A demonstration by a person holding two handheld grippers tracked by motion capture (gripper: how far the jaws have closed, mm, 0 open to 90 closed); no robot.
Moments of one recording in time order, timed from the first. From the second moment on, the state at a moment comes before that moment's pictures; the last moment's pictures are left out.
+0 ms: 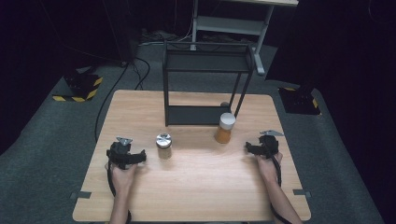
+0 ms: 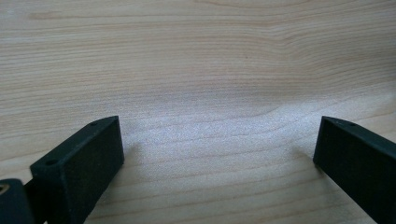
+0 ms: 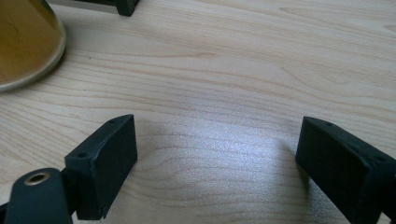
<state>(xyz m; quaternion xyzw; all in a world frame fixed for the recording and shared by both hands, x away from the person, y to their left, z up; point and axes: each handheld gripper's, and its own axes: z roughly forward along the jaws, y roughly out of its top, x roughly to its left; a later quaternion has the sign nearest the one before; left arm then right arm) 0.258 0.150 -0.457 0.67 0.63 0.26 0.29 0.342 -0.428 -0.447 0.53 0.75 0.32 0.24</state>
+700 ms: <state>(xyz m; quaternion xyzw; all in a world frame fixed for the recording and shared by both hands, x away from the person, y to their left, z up) 0.258 0.154 -0.457 0.68 0.62 0.25 0.30 0.342 -0.428 -0.448 0.53 0.75 0.32 0.24</state>
